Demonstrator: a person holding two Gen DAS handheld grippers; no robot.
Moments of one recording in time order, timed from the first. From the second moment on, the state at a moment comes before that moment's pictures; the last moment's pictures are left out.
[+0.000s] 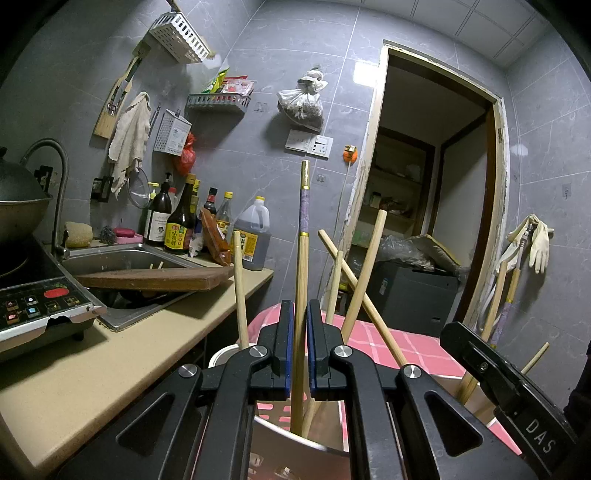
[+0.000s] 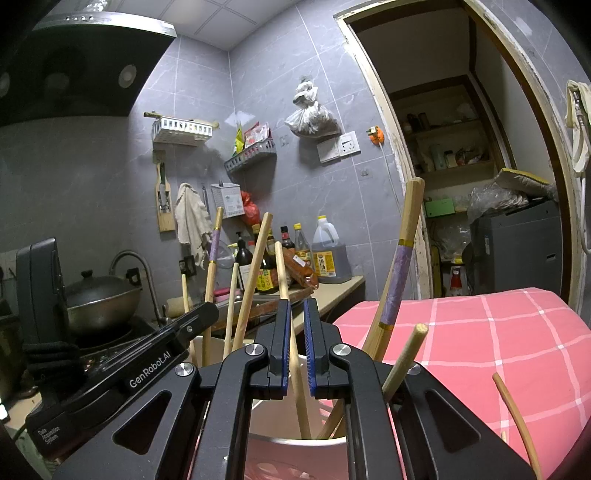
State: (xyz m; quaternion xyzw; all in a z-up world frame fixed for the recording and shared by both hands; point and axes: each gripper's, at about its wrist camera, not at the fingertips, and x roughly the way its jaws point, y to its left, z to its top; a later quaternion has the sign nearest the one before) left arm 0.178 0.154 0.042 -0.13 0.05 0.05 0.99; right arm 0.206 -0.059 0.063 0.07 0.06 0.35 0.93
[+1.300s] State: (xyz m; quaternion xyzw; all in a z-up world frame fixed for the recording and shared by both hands) left arm 0.170 0.139 0.051 -0.13 0.05 0.04 0.99; right arm 0.175 -0.072 0.083 0.06 -0.01 0.36 0.93
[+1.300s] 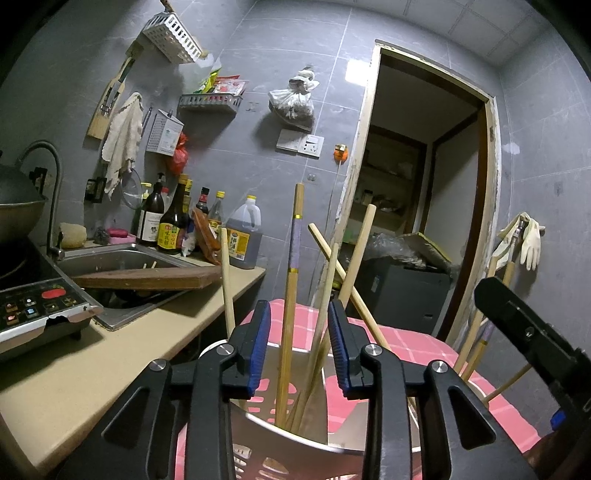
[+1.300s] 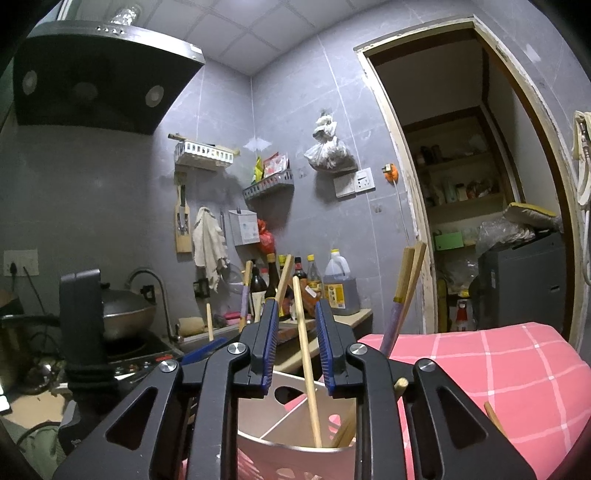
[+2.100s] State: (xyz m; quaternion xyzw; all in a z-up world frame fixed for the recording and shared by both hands) left arm 0.147 0.124 0.069 -0.14 0.05 0.02 0.99; right arm 0.156 -0.140 0.103 0.11 -0.02 0.30 0.95
